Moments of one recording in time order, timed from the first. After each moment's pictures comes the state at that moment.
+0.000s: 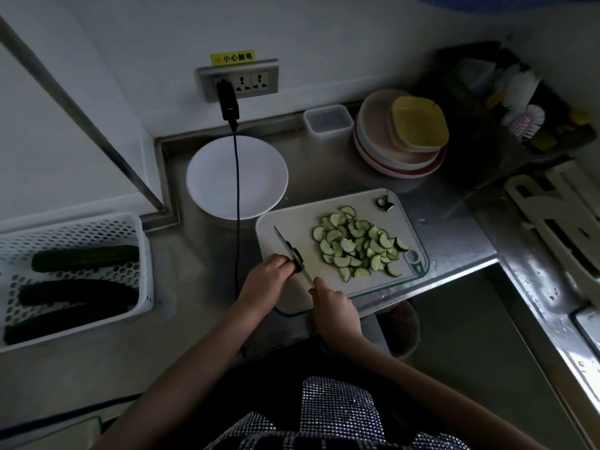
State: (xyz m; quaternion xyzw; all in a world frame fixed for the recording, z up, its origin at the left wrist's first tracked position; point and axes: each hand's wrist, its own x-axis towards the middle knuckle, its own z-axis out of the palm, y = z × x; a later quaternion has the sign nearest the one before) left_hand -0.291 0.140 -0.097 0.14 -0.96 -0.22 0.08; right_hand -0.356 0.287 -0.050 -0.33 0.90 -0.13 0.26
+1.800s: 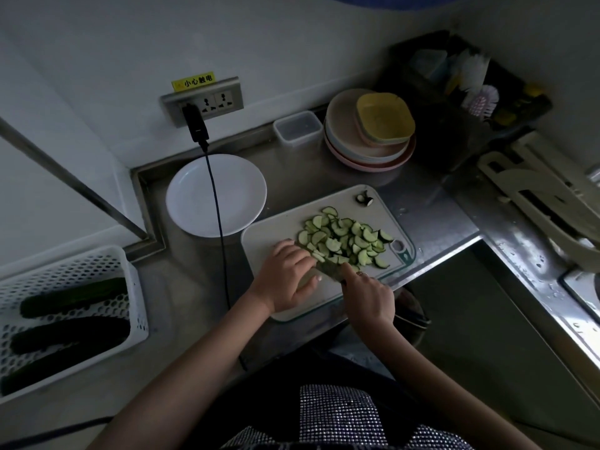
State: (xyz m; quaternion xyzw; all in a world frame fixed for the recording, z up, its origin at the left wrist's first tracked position) left_hand -0.332 0.151 -0.056 -0.04 -0.97 -0.19 0.16; right_hand -0.396 0.321 -0.039 -0.31 0.95 -0.01 0.10
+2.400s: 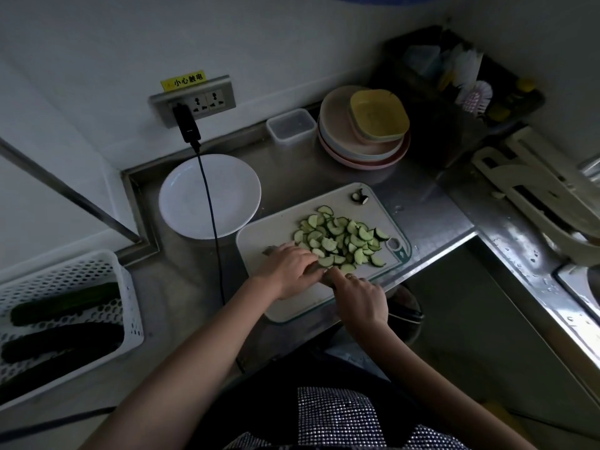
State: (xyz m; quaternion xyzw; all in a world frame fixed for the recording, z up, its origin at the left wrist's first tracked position) left_hand -0.362 0.151 -0.049 0.00 -0.98 -0.19 -0.08; right_hand -0.392 0.319 -0.037 -0.35 0.93 0.00 0.12
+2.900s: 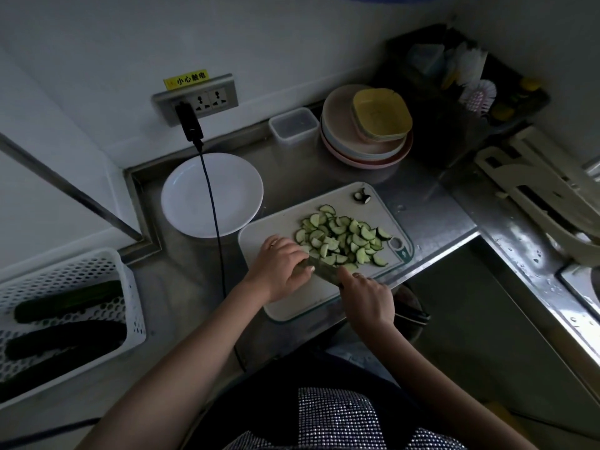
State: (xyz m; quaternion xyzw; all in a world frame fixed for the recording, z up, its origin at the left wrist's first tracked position) left_hand -0.343 0.135 -0.060 0.01 -0.98 -0.18 0.00; right_hand -0.395 0.324 -0.037 -0.34 0.94 -0.01 0.11
